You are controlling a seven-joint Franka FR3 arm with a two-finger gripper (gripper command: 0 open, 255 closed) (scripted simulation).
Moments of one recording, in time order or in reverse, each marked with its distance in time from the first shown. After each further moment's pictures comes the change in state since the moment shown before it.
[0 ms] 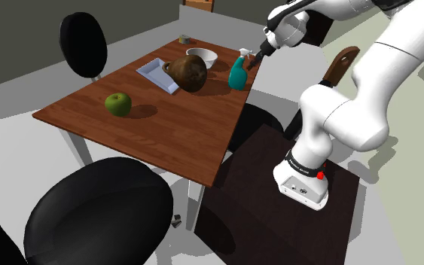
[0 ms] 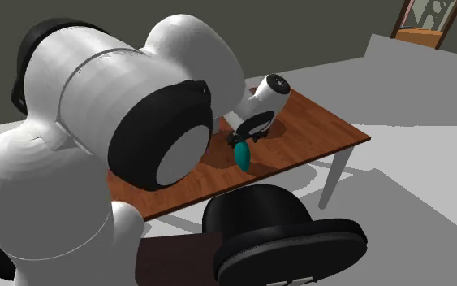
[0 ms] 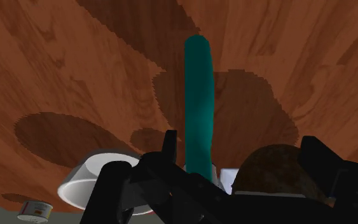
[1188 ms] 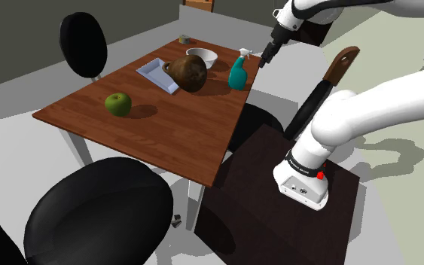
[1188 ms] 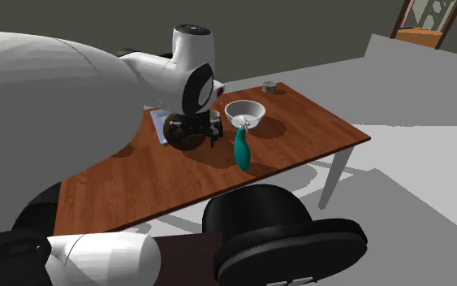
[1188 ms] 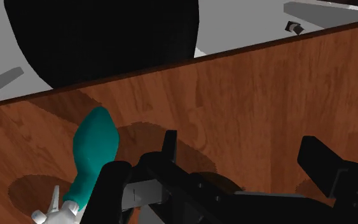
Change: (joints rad) arm -1.173 -0.435 1.378 -0.360 -0.493 -0.439 0.850
